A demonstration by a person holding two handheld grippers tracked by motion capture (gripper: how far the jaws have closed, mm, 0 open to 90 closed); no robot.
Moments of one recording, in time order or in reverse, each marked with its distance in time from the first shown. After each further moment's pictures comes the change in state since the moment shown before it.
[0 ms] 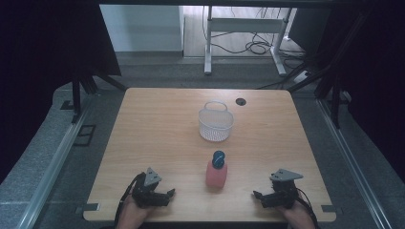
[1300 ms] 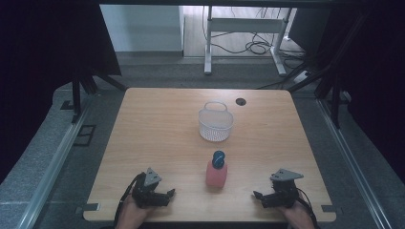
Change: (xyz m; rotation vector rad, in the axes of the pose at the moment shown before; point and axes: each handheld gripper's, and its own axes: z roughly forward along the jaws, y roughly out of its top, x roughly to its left) left arm 0.000 0.000 0.000 0.004 0.000 0.004; right arm 0.001 0.002 -0.003 0.005 0.002 0.007
